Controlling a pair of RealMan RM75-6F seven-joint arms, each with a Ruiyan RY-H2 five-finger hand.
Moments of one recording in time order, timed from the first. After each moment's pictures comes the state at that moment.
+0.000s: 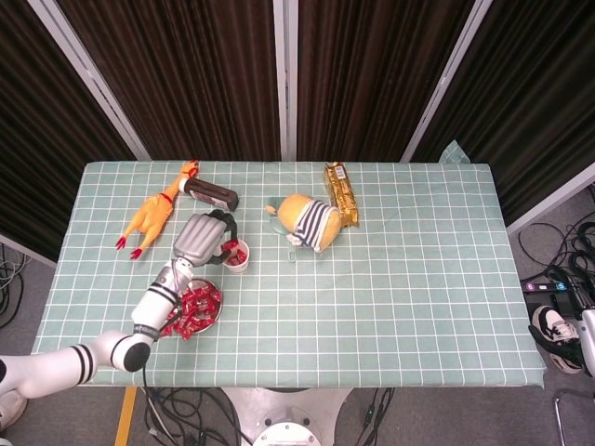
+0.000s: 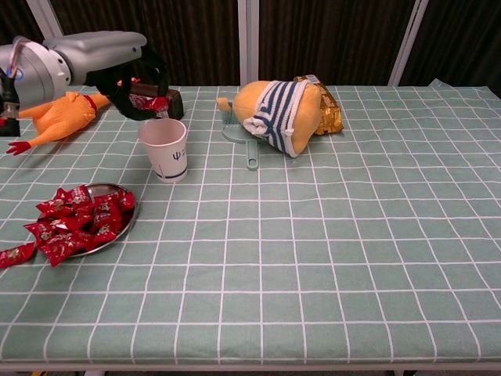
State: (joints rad) left arm -0.83 -1.53 -0.24 -1.41 1.04 0.89 0.32; right arm 0.03 -0.97 0.06 -1.60 -1.52 1.53 0.28
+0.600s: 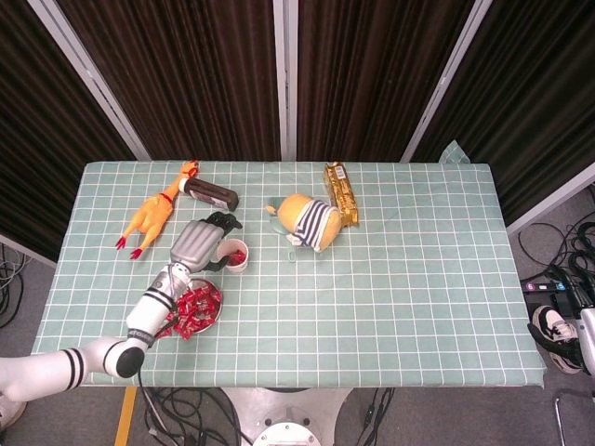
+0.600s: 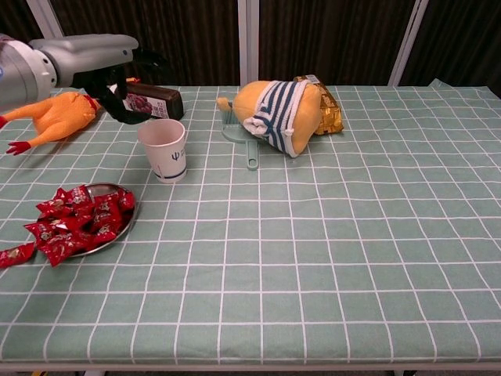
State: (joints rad) left arm -0.80 -1.44 -0.21 -1.54 1.02 0.93 0.33; right arm 0.04 -0.98 0.07 -1.58 -1.53 1.53 0.30
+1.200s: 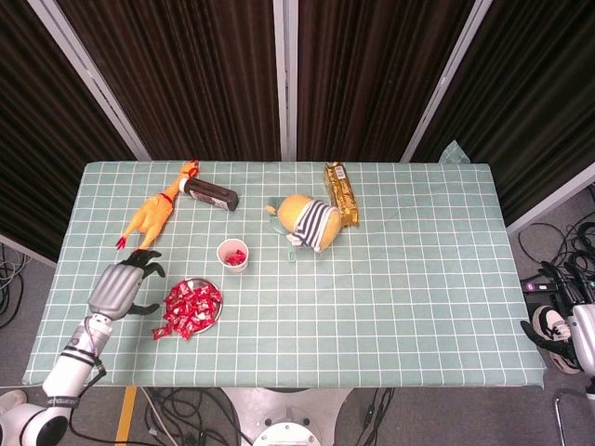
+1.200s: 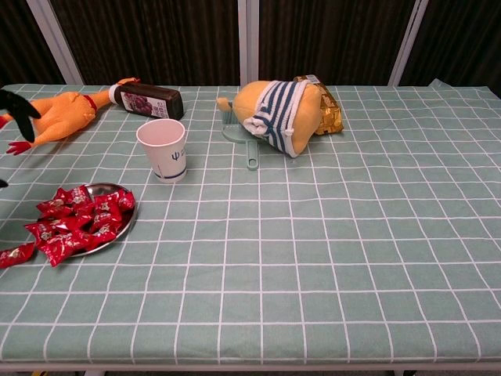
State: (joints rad) left arm -0.46 -1.28 0.02 -1.61 1.27 1.18 0.11; right arm 0.06 -0.98 0.07 -1.59 -1.55 1.52 0.29
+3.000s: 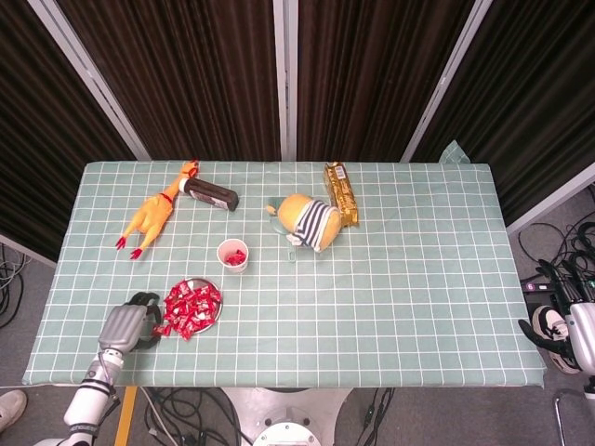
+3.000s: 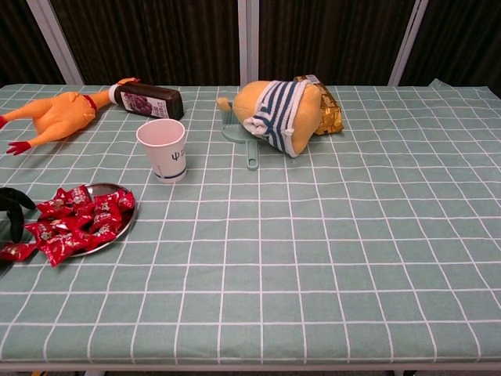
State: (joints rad) left arm -0.30 -1.51 0.02 -1.43 1.23 1.12 0.19; right arm 0.06 -0.96 0.07 -1.63 -1.55 1.53 0.26
